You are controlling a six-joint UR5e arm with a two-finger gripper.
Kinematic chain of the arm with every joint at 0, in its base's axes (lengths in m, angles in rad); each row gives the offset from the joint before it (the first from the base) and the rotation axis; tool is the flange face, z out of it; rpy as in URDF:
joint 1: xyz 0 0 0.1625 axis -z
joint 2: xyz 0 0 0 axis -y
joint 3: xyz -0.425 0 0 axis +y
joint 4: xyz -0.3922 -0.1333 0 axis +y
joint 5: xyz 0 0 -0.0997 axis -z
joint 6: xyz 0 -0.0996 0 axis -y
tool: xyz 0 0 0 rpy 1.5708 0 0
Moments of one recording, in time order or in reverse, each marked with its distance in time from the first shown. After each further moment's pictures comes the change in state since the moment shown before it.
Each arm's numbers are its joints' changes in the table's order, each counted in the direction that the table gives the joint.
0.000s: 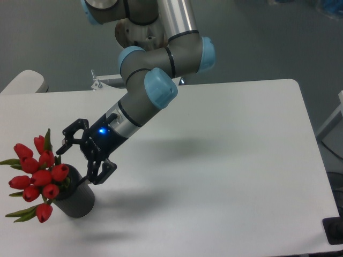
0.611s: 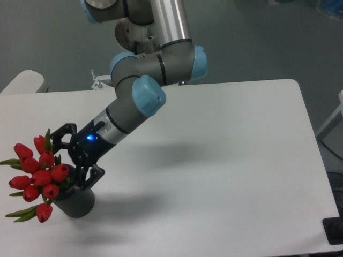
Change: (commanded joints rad) arm 0.052 -0.040 -0.031 -0.006 0.009 -0.054
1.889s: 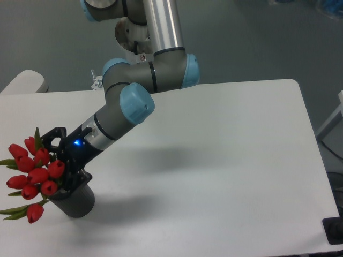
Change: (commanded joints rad) arm 0.038 -0.020 -0.018 -0.005 0.003 0.011
